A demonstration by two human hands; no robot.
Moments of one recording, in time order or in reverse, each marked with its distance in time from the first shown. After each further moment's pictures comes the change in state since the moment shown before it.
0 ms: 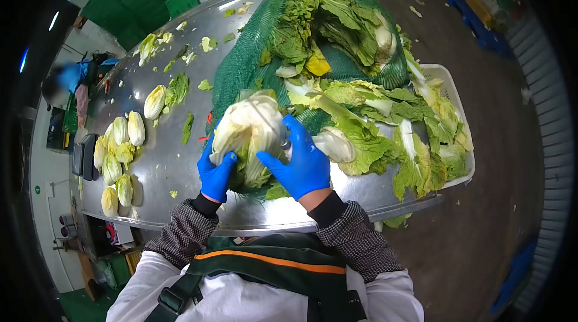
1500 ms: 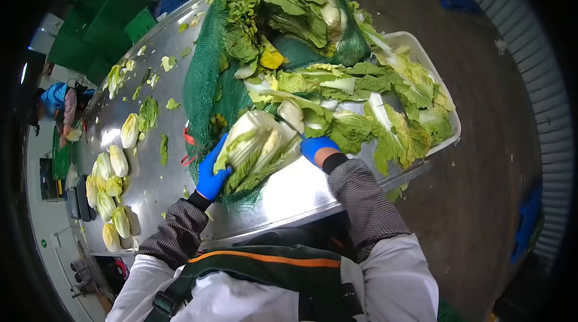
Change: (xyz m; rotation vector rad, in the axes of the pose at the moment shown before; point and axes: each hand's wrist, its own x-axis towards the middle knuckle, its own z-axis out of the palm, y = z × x) left_hand 0.022 -0.051 0.004 0.264 -0.529 0.017; right_hand 0.003 0.195 -0.007 -0.539 -0.430 0.247
